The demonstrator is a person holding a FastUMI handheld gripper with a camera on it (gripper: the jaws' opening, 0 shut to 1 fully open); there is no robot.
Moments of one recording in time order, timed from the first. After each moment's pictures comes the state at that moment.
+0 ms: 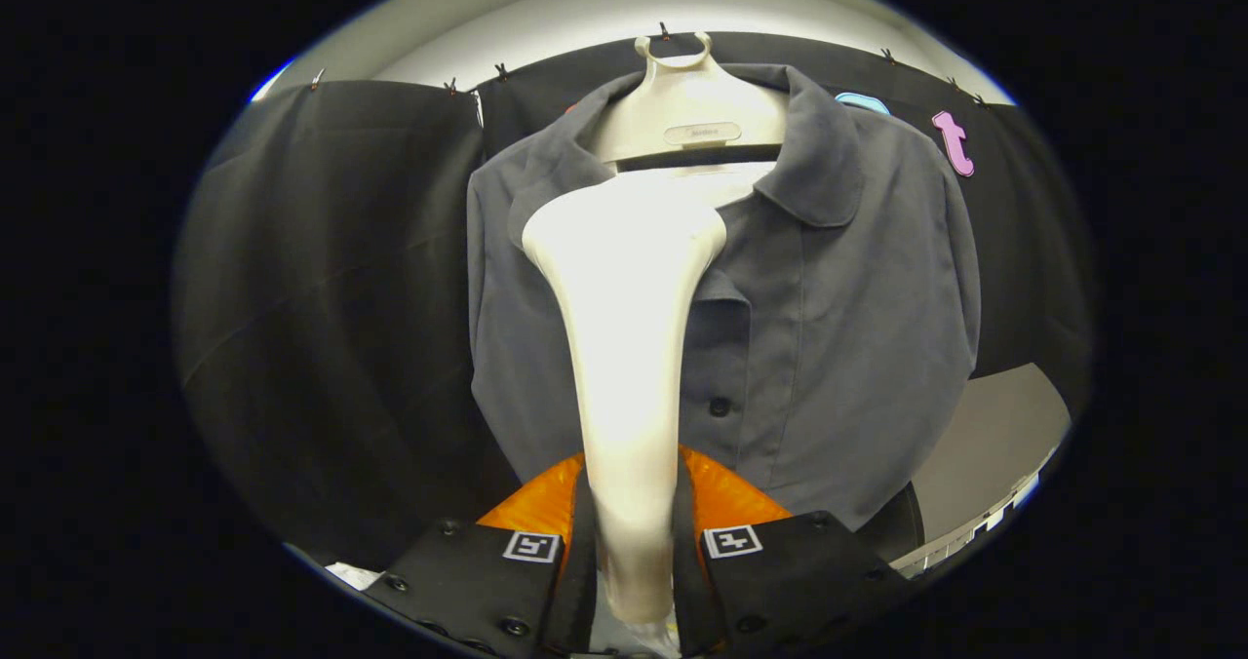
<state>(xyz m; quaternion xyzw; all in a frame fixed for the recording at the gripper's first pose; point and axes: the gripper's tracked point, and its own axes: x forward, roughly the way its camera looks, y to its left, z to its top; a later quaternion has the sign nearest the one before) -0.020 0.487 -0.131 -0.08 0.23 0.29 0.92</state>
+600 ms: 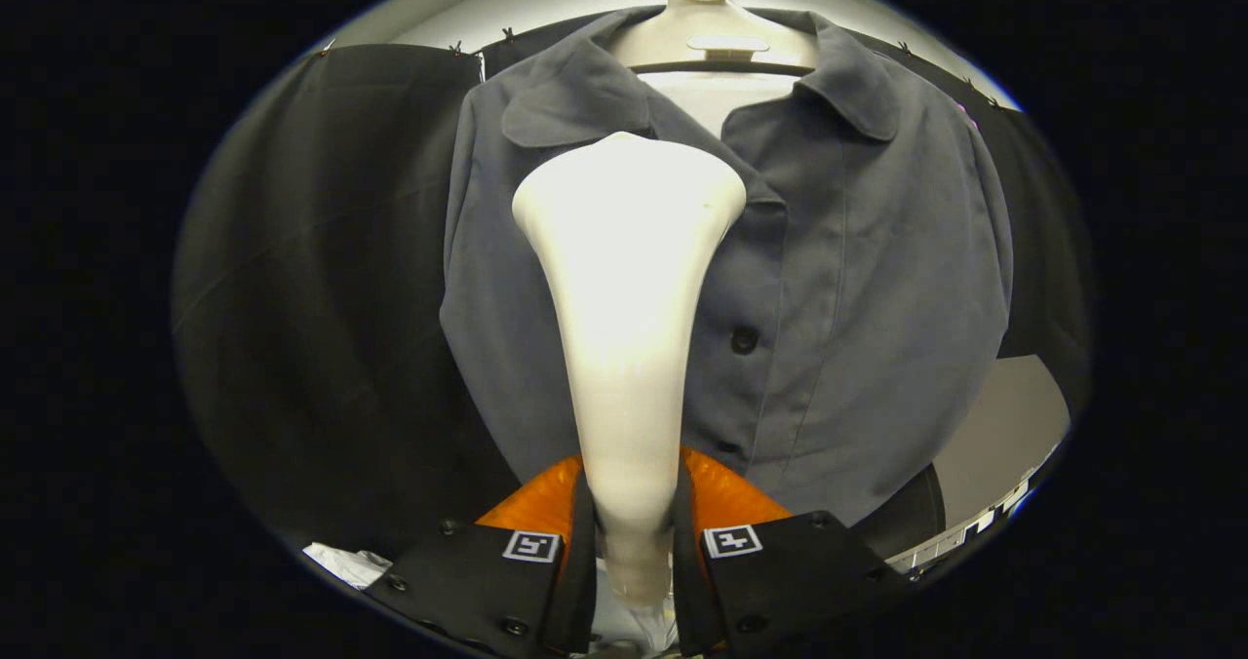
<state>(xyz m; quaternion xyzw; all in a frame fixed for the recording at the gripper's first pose) -0.023 0.482 -0.201 -0.12 0.28 0.29 0.91</state>
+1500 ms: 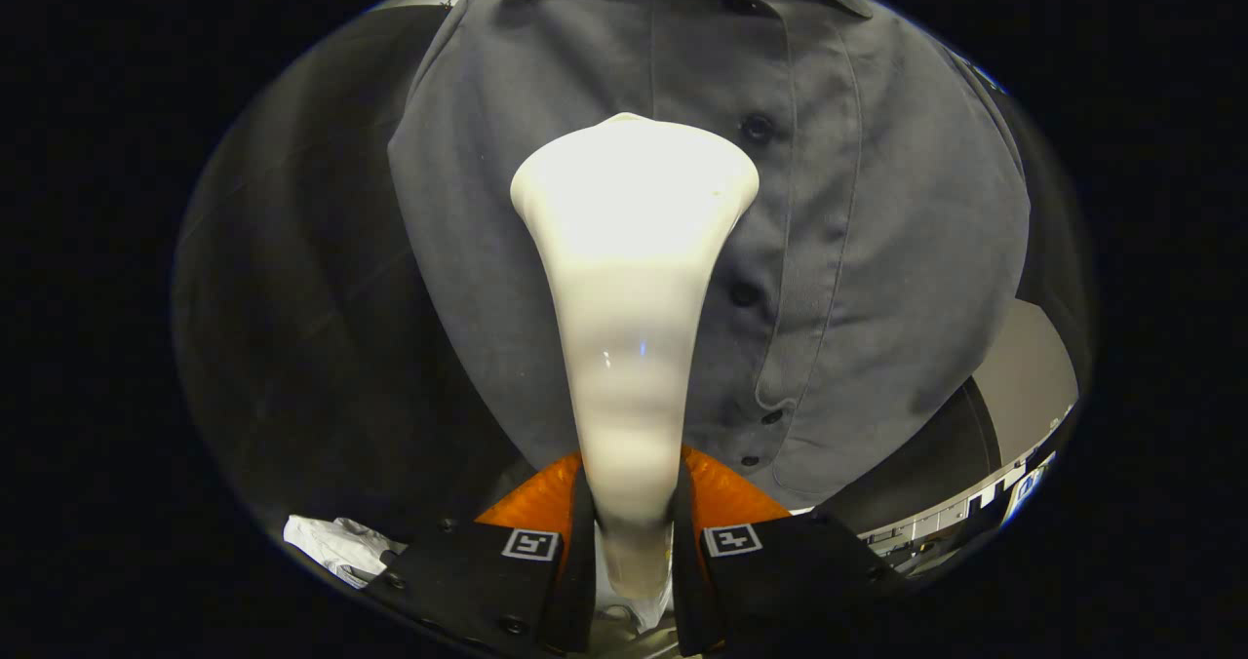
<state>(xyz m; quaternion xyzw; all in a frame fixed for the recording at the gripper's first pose) -0.029 0.454 -0.308 -0.15 0.36 0.25 0.89</state>
